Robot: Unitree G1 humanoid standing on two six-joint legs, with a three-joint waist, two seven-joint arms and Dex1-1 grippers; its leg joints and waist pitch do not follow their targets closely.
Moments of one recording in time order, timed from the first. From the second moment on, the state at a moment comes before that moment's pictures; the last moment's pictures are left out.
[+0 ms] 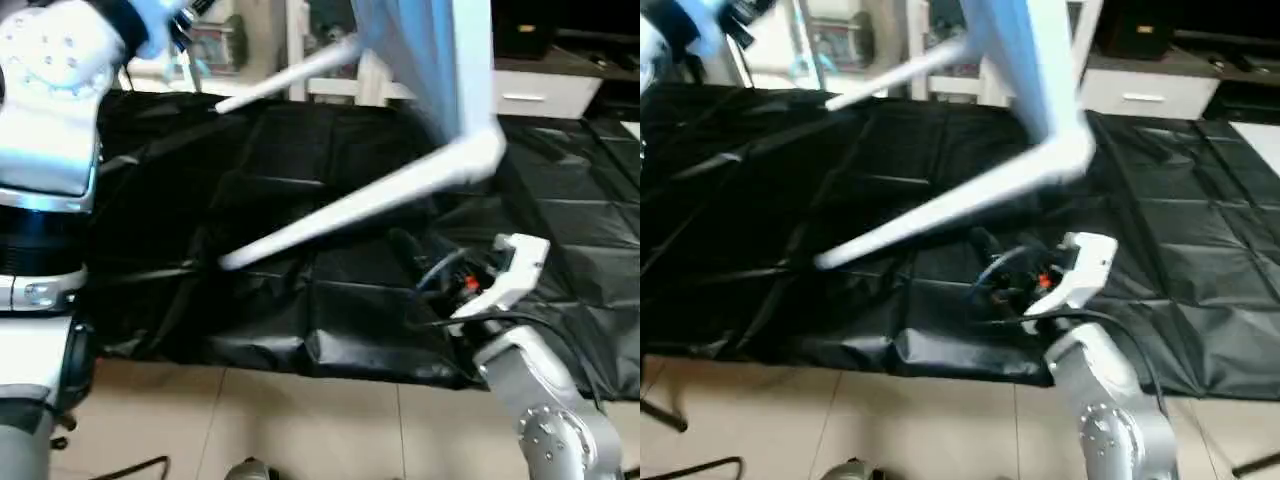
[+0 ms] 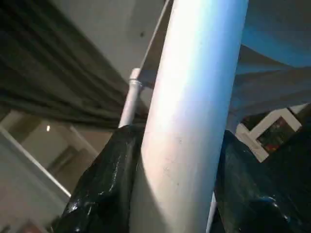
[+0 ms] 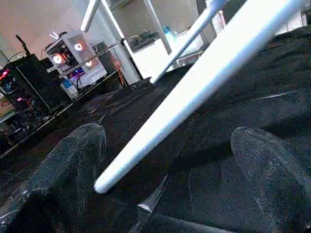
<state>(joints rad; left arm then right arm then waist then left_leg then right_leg) -1.01 0.55 0.03 0.14 0.17 0.30 -0.49 -0.05 -0.06 -0.08 -0.36 0.62 0.52 0.21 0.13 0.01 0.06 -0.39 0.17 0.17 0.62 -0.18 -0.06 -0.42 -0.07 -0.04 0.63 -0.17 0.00</state>
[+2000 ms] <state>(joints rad) -0.94 0.48 0.13 -0.10 0.09 0.52 -0.46 -0.69 -0.06 -0.36 0.65 0.66 0.14 0.58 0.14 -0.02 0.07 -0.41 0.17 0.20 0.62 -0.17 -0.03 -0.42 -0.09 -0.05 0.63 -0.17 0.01</state>
